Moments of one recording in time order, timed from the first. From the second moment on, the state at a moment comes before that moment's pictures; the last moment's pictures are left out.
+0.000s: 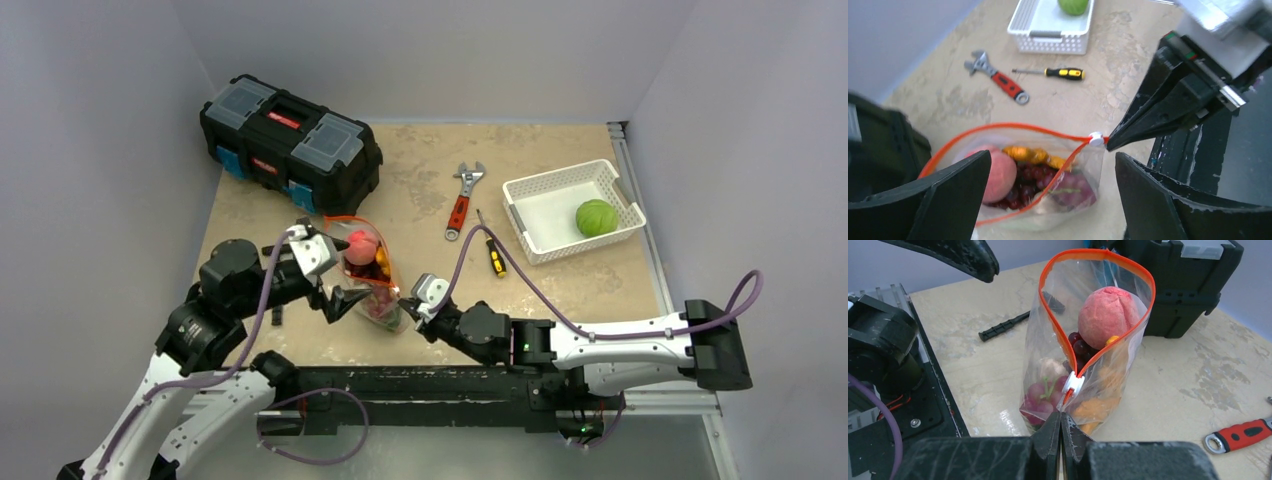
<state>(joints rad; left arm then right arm) -0.57 0.58 0.95 -0.64 0.39 0.15 1.45 1.12 0.66 0.31 0.50 -0.02</state>
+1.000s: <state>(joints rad) -0.65 0.81 0.86 -0.57 0.44 0.63 1.45 1.15 0.64 0.34 0.52 0.09</state>
